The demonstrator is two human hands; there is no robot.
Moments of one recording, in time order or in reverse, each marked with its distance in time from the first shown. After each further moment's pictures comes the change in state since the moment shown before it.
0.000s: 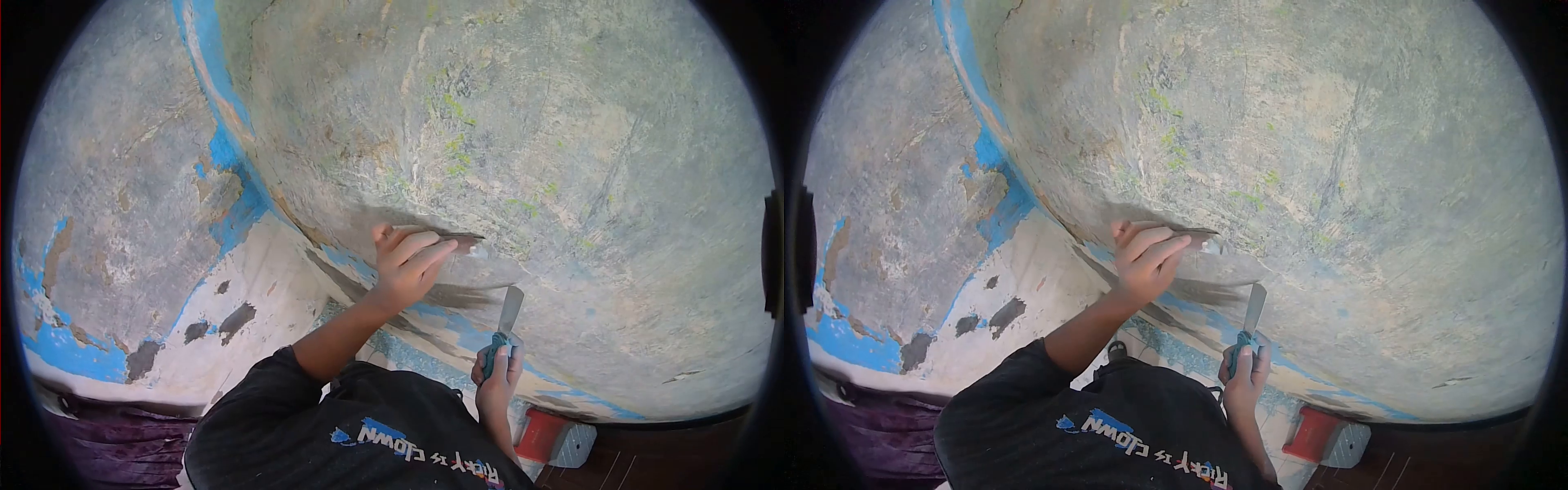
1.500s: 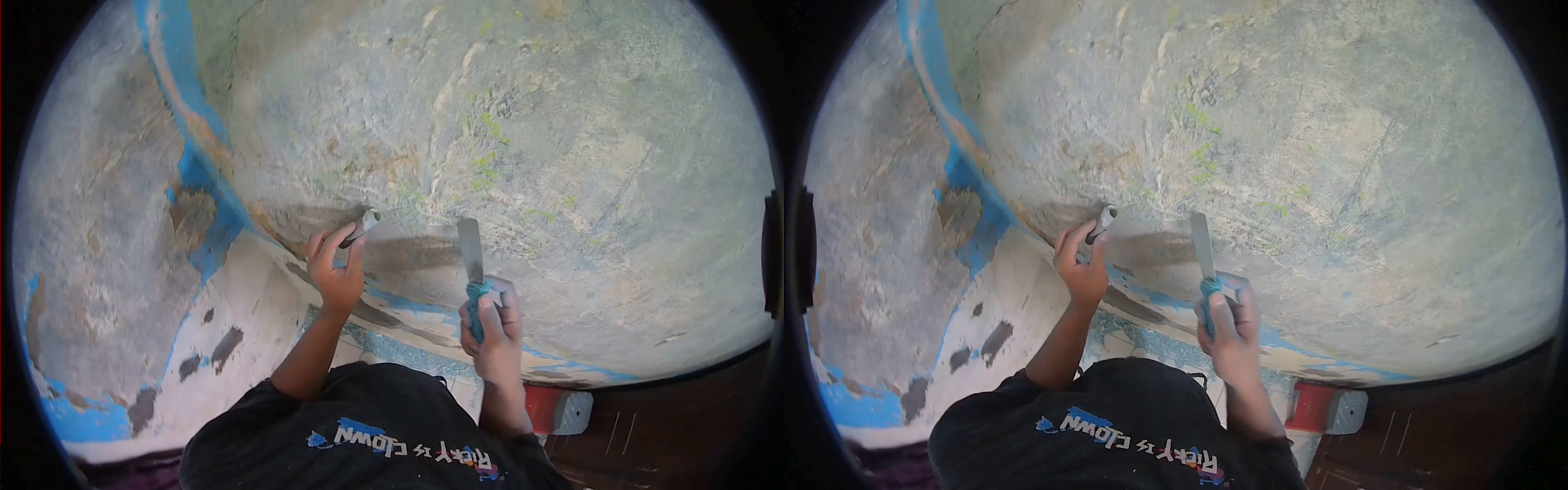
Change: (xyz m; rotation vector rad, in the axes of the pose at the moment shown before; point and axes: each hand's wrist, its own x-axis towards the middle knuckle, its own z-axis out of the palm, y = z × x) left_hand -0.037 -0.077 -0.056 -0.086 0.069 -0.535; right_hand 0.024 -0.071 0.113 0.013 -0.160 0.007
